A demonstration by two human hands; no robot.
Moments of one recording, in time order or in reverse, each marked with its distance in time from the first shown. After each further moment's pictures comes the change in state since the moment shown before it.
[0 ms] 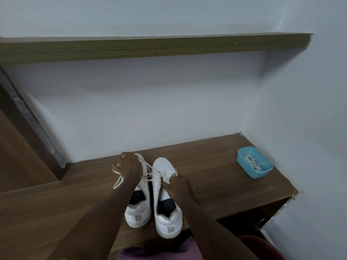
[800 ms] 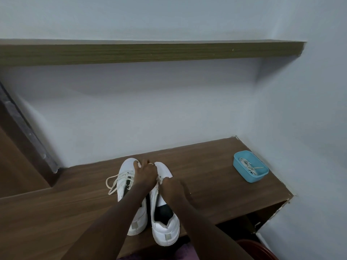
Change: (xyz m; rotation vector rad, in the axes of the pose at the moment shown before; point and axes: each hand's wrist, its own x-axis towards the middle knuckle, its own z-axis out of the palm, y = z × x) left_hand -0.031 0.033 0.002 0.349 -0.096 0.609; right_hand -0.002 -0.015 -0.008 -0.476 0.051 -0.290
